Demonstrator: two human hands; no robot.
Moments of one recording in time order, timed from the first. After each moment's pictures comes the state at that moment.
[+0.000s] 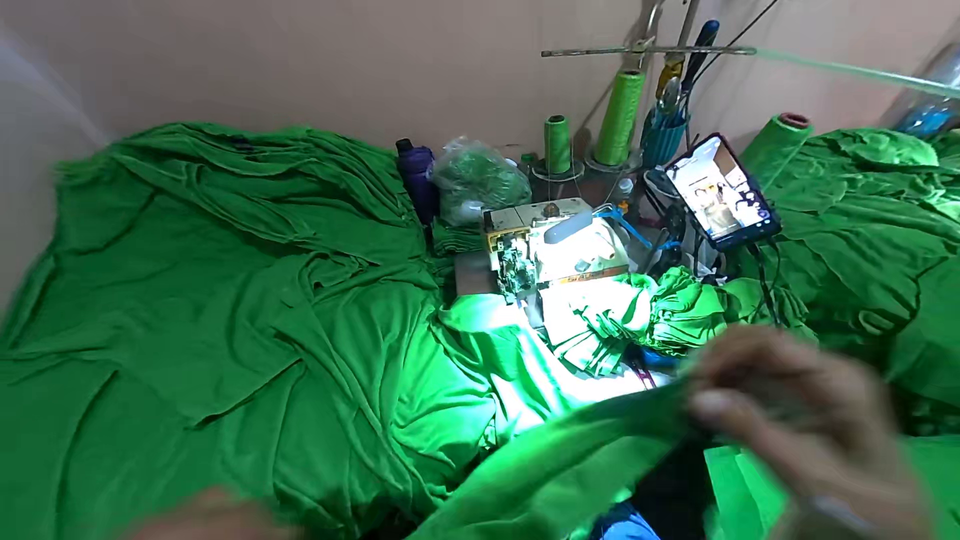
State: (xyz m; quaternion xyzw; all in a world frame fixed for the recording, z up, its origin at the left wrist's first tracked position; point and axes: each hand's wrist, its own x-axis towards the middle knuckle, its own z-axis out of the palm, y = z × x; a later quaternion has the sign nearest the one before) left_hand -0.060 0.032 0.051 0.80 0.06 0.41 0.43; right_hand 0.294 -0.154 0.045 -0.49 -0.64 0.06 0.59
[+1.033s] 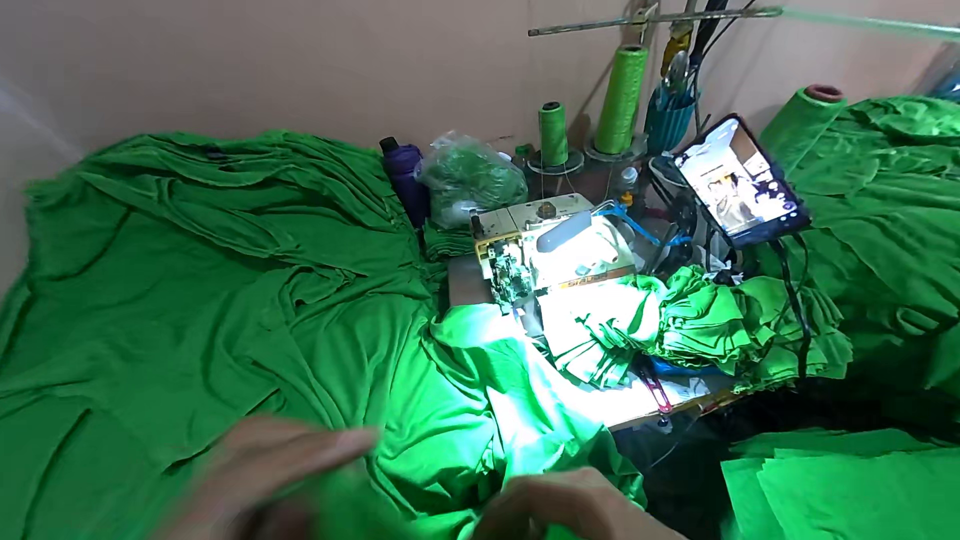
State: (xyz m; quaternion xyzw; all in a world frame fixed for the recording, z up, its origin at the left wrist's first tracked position) left_hand 0.025 0.045 0.062 0.83 0.05 0.47 0.30; right_hand 0.228 -0.096 0.020 -0.35 -0.69 0.33 0.55
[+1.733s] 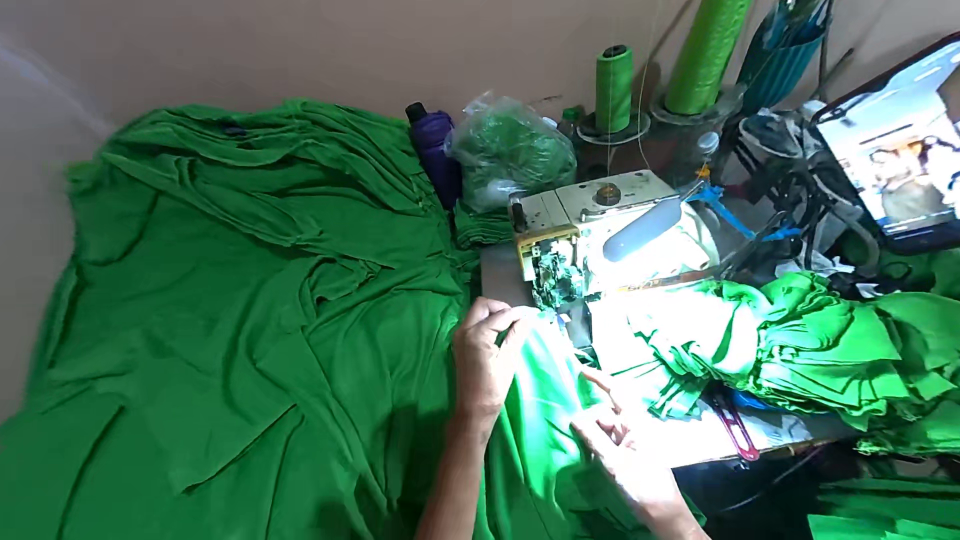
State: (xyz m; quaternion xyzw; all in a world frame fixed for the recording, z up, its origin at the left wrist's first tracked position) left_hand 0.178 0.151 -0.040 0.81 0.25 0.50 0.20; right_hand 0.264 -0.011 -0.093 -0.56 -0.38 0.29 0.68
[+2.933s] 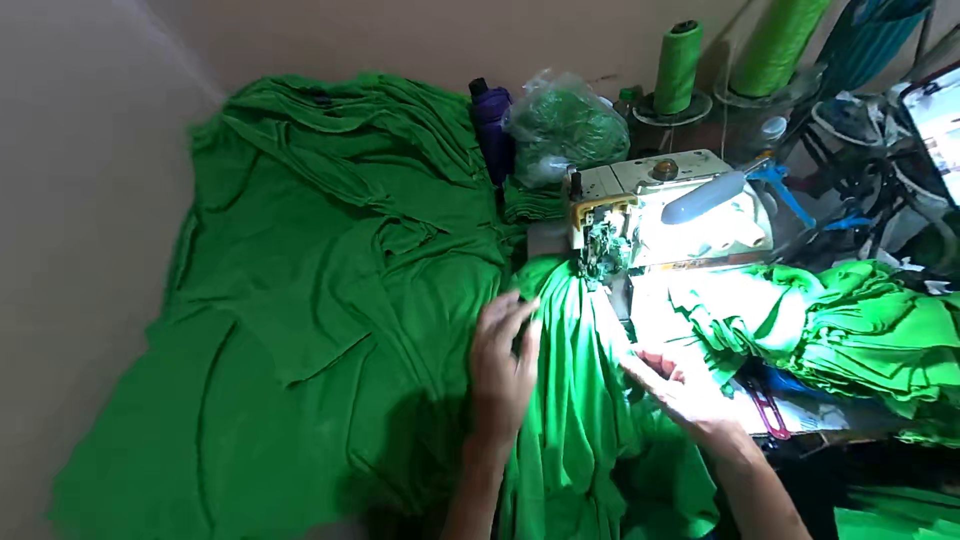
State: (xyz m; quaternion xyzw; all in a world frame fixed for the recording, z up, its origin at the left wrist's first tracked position) left_hand 0.117 0.109 -0.053 0.81 0.34 0.46 0.12; right_hand 0.307 -0.011 -0.074 -0.63 -0.47 0.30 0.54
